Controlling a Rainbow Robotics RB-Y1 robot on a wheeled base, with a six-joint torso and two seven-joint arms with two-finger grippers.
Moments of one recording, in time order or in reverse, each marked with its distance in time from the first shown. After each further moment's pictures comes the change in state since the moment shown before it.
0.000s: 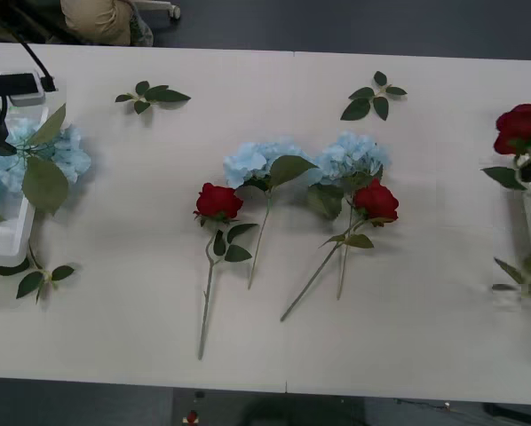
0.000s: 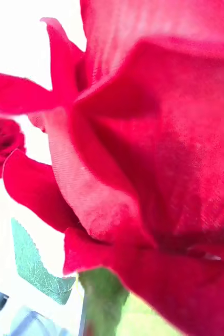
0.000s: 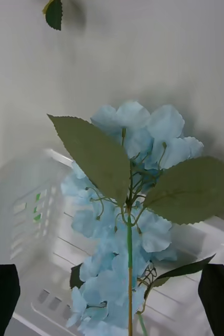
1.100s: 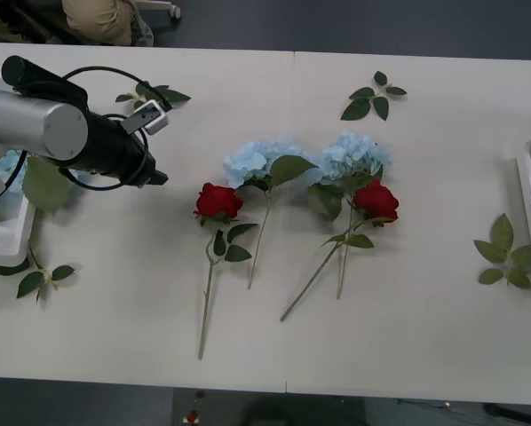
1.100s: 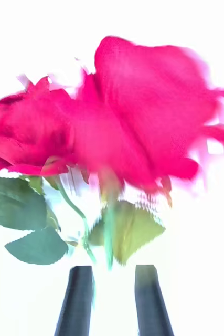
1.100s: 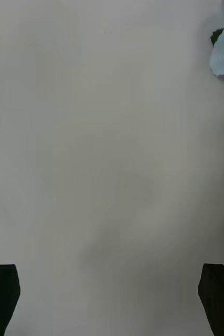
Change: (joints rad) right arm 0.134 -0.075 -0.040 0.367 0.081 -0.533 0.055; left arm -0.004 -0.448 -0.022 0.253 0.074 -0.249 0.187
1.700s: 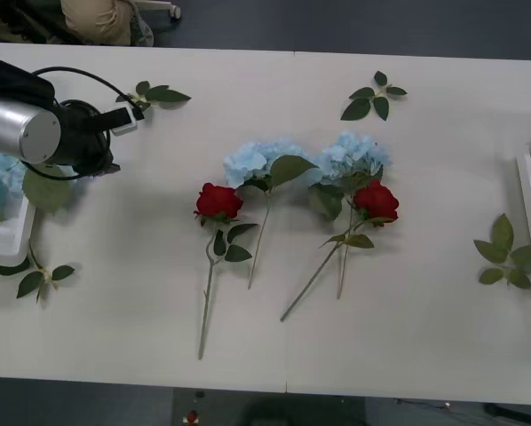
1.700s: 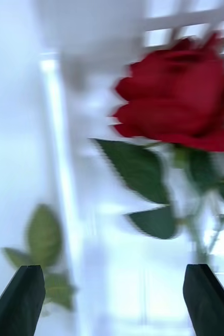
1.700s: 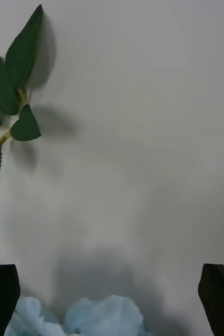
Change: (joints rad) right arm 0.000 0.007 0.010 -0.222 -0.046 0.247 -0.110; left arm 0.024 0.072 0.020 0.003 -0.220 -0.076 -0.276
